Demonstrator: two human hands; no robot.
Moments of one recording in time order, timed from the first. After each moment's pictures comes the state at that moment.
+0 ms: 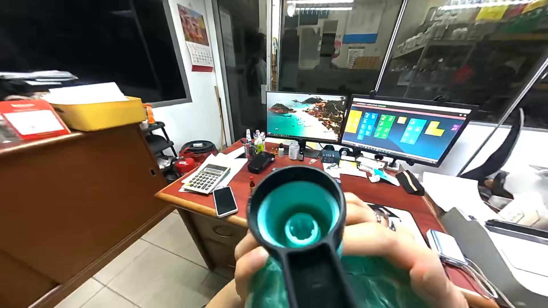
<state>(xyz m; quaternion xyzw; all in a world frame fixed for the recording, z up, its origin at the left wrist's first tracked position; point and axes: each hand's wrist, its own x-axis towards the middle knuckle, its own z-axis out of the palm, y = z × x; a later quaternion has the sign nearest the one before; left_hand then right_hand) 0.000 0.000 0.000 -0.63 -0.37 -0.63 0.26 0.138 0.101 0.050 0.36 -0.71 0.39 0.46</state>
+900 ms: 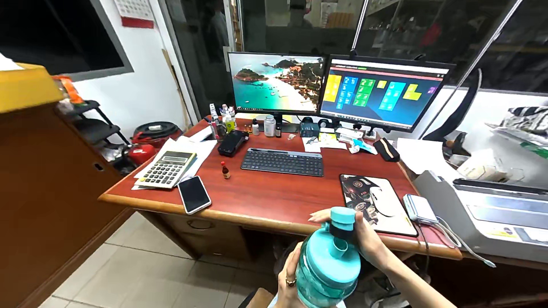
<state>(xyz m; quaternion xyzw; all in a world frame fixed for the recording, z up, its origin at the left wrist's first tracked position) 0.042 0.055 -0.245 -0.55 -0.46 -0.70 0.03 0.149 0.220 -0.097 0.04 -0.79 0.56 0.27</state>
